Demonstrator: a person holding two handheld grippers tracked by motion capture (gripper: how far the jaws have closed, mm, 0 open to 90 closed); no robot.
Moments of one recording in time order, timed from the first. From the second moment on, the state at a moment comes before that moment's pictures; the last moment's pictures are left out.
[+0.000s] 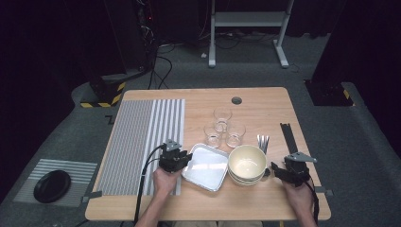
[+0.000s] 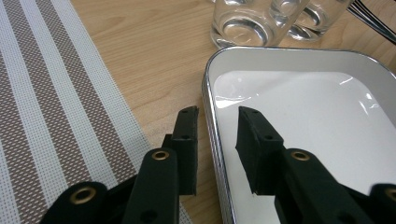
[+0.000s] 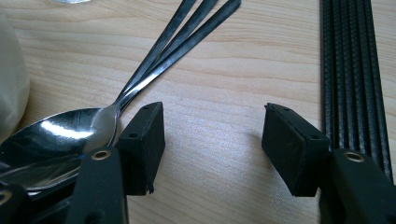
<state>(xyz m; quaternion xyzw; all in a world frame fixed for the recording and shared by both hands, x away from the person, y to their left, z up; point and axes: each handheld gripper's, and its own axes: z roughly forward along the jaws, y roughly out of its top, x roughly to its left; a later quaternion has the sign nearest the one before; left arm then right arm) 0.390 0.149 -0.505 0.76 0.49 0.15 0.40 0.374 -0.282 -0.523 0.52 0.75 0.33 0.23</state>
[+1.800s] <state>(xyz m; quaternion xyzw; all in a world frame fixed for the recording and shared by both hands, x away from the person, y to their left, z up) 0.395 0.154 -0.506 0.74 0.50 0.12 0.43 0.374 -0.282 -0.523 0.52 0.75 0.33 0.23</state>
